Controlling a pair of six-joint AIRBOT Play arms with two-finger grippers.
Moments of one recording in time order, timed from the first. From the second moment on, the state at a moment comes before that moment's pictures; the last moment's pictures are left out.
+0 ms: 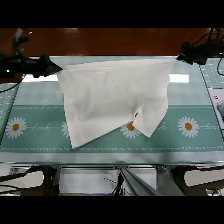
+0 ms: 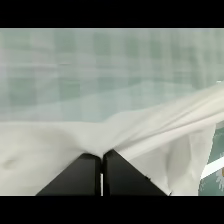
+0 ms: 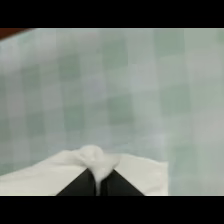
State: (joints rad) left arm 0.18 -1.45 1.30 0.74 -1.09 -1.22; right arm -0.18 -1.65 1.70 -1.20 1.05 1.62
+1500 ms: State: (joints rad) left arm 0.20 -1.29 0.58 0.88 -1.32 -1.30; right arm -0.47 -1.45 1.37 -1.13 1.49 1.33
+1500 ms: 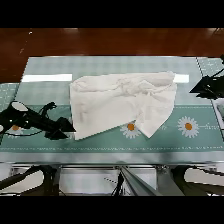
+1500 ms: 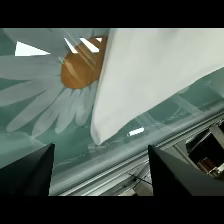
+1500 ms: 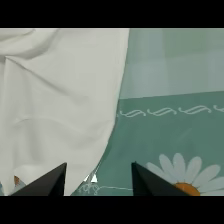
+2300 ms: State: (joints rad) left arm -0.05 -1.43 0.59 0.63 -1.07 -1.21; right arm -0.49 -1.39 1.18 -1.12 1.44 1.29
